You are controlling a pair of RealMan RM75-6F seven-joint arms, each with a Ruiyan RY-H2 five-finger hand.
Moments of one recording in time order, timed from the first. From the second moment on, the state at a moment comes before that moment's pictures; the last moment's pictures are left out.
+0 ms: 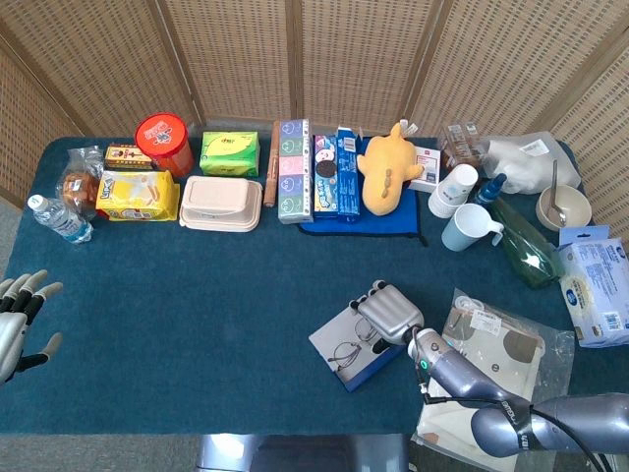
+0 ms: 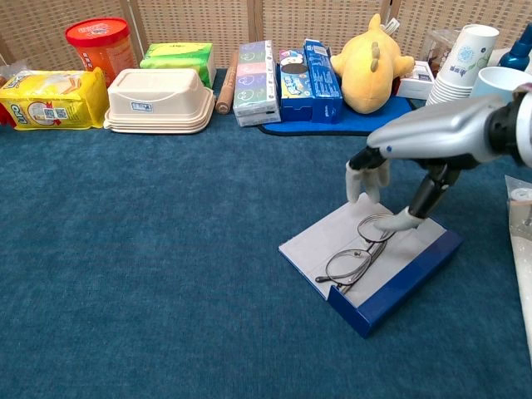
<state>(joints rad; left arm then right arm) -0.12 -0.98 -0.01 -1.74 1.43 1.36 0.03 1.03 -1.22 -0.06 -1.95 -0.81 0.84 -0.62</state>
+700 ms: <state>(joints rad) -0.11 -0.97 0.00 -1.74 1.43 1.38 0.01 1.04 -1.28 -0.10 -1.95 -0.81 0.83 -0.67</state>
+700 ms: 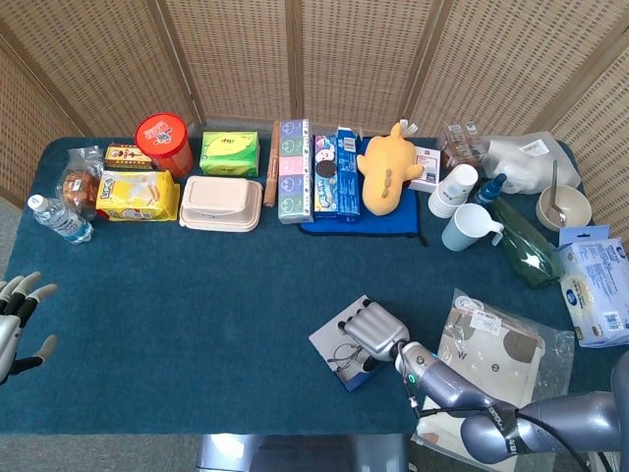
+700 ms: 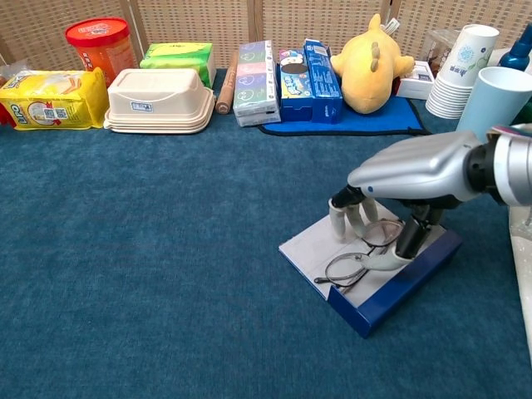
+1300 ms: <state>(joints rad) -0.10 -0.97 0.00 -1.73 1.45 1.39 0.00 1.01 -1.25 -0.16 -2.02 -0.83 0.90 -0.70</state>
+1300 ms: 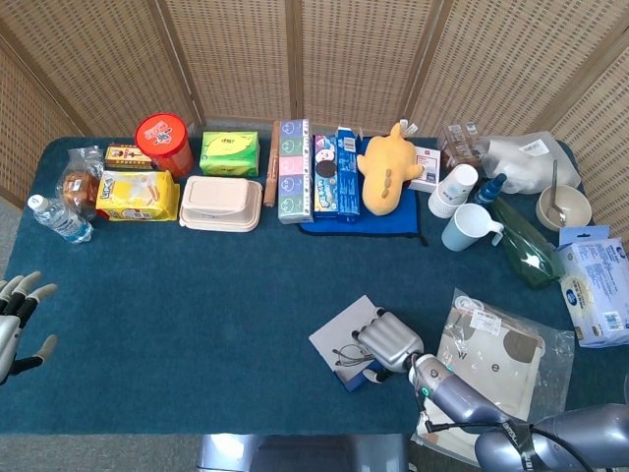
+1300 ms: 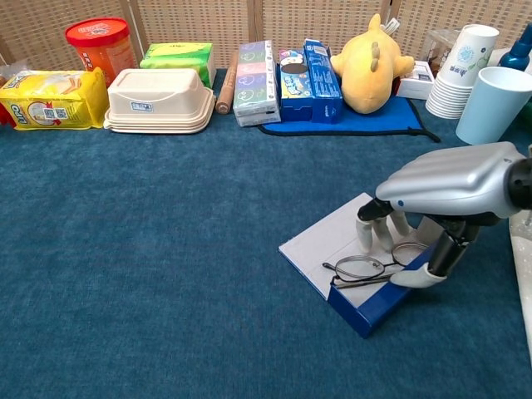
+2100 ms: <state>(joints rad) -0.09 -0.96 0.00 -1.74 1.45 1.39 0.00 1.06 -1.29 -0.10 -2.01 -0.82 0.85 -0.72</state>
